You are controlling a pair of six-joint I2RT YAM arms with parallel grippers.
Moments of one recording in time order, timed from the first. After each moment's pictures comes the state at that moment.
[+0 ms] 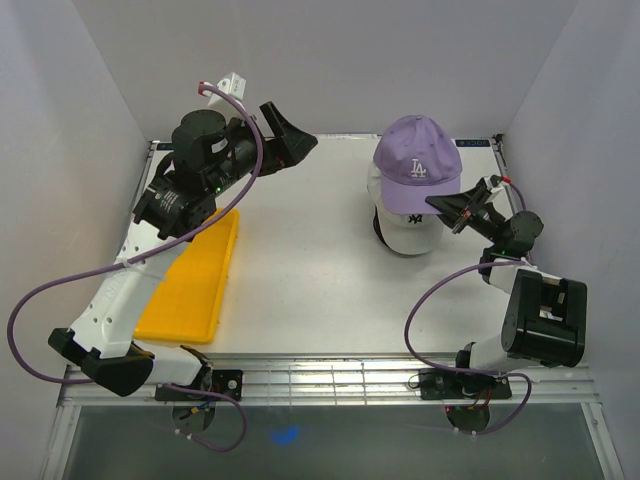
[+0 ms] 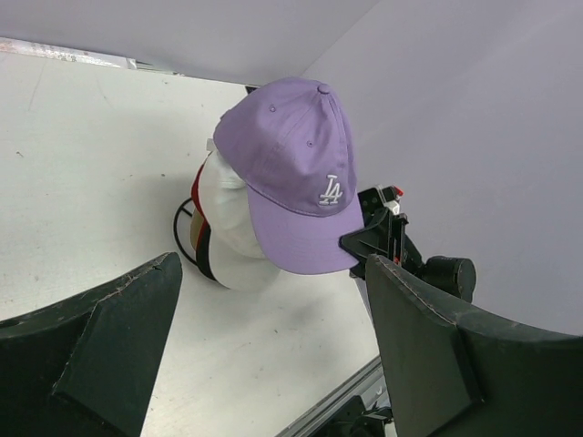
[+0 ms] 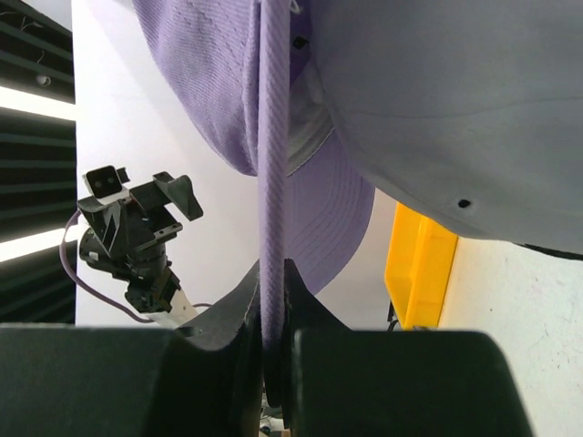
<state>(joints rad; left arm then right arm) -0.57 1.33 1.74 -0.55 0.05 -0.67 -0.22 1.45 0.56 1.24 -1.11 1.83</state>
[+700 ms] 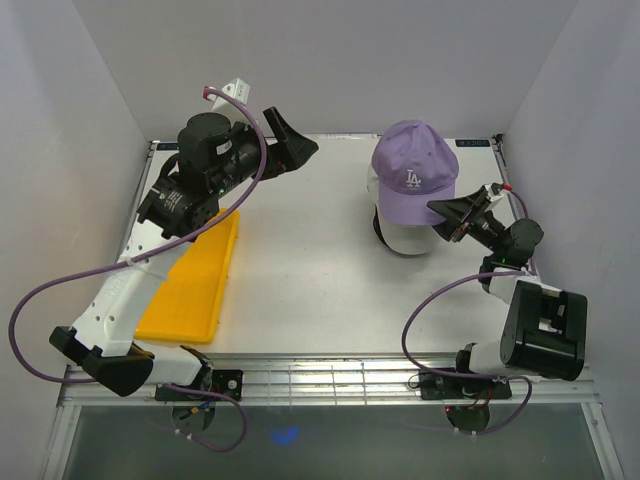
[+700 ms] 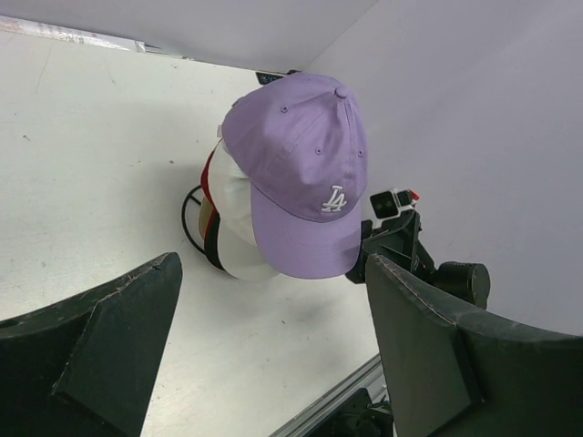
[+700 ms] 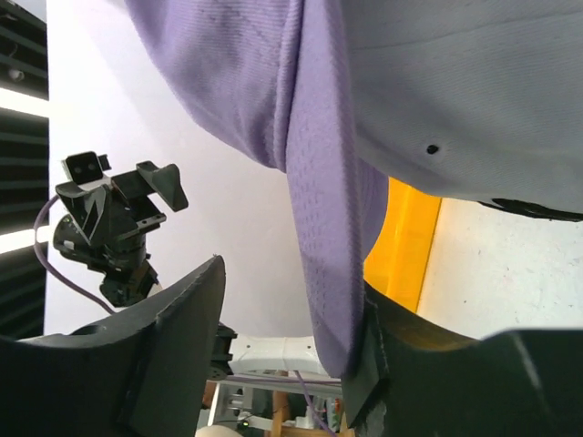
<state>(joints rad) -0.57 1.33 1.71 -0.56 0.05 -0.67 -0.23 1.39 0.47 1.21 -1.12 1.75</state>
